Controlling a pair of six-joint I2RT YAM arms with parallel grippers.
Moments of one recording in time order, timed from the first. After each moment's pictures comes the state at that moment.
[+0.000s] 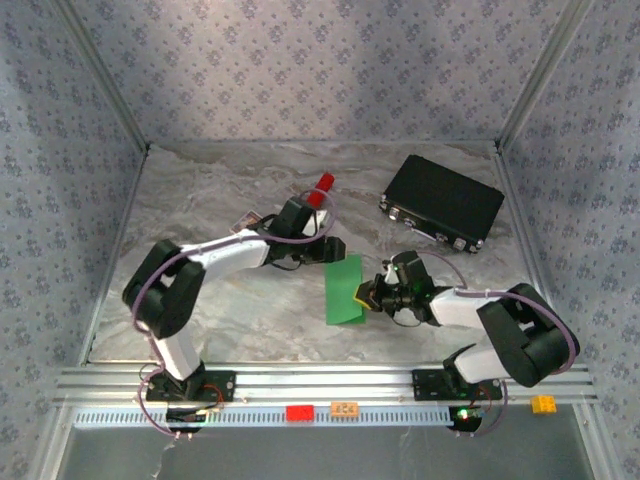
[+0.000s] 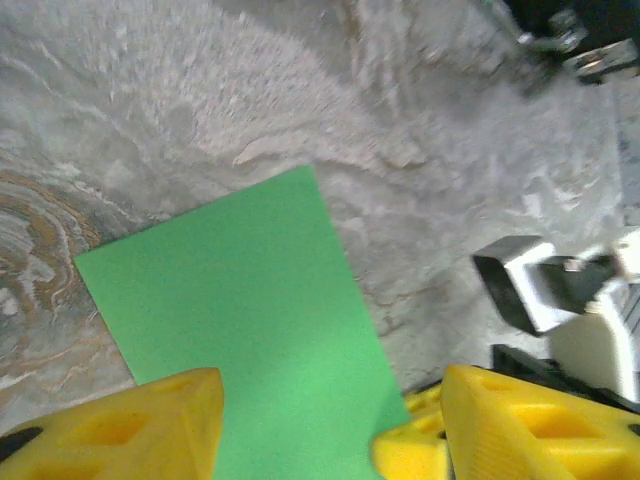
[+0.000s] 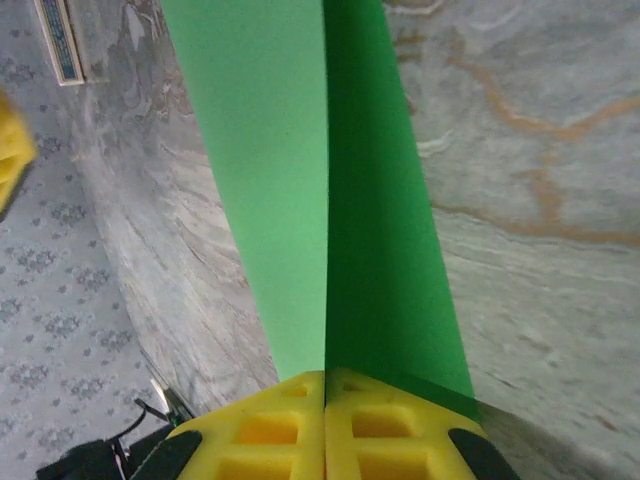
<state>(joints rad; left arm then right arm) -0.72 1.72 1.07 -0.19 0.41 -0.66 0.52 1.38 0.32 0.30 -0.54 1.12</state>
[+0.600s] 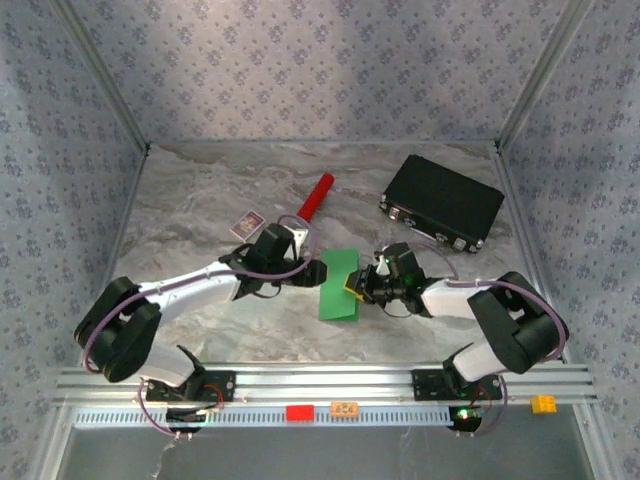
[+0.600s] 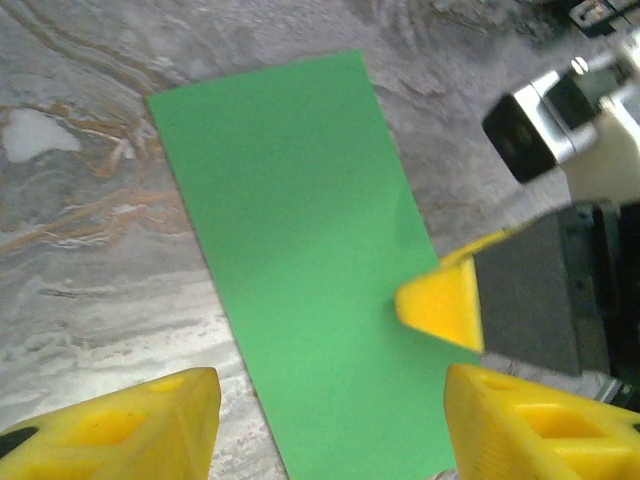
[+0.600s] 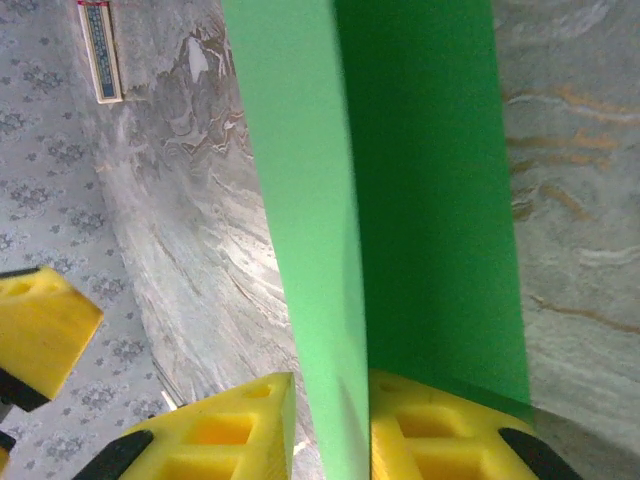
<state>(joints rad) -0.78 1.41 0.74 -0.09 0.26 -0.59 0.54 1.47 0.41 0.33 -0.53 1.11</state>
